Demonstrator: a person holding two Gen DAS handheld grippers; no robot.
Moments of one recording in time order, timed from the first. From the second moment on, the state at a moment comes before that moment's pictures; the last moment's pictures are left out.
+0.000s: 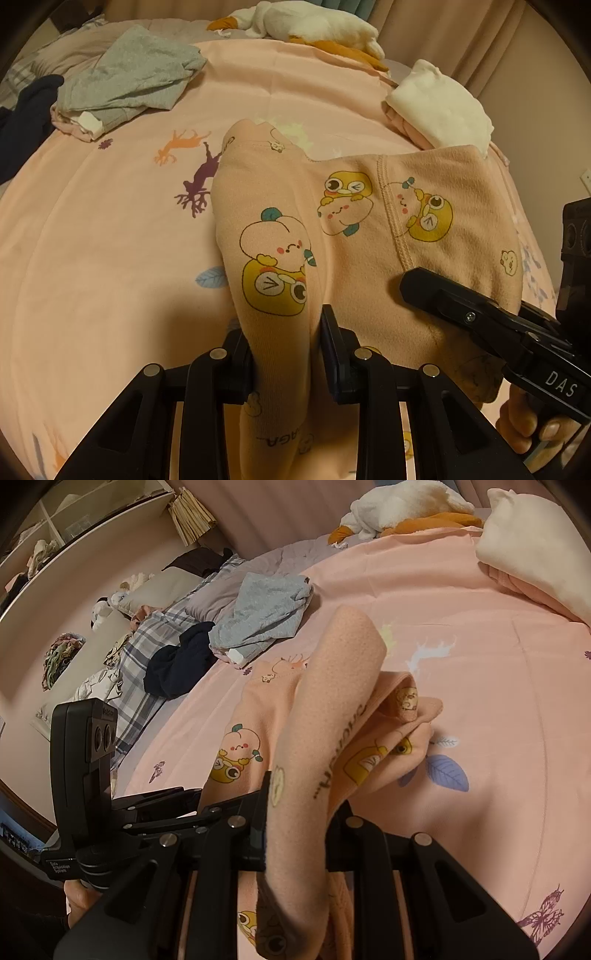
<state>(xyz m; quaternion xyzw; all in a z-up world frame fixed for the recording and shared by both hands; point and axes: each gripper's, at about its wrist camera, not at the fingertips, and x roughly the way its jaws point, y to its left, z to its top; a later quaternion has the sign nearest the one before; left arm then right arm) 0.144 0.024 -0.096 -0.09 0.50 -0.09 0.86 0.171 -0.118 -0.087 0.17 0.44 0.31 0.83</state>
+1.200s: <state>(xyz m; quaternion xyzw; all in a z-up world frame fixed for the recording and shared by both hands) 0.155 0.023 -0.111 -0.09 0.53 -0.08 0.84 0.191 -0.105 -0.106 0.16 0.47 0.30 0.82</state>
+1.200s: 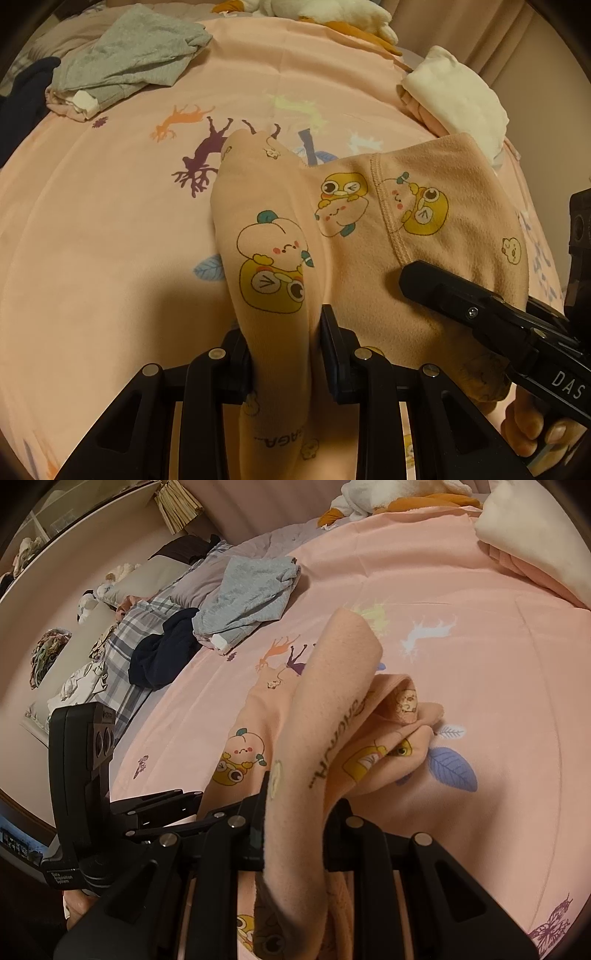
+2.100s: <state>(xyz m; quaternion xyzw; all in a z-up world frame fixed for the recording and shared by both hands) 0.158 0.021 -0.113 -0.08 0.53 -0.08 0.84 0.197 -0.118 -0.128 0.17 0.51 0.24 0.81</state>
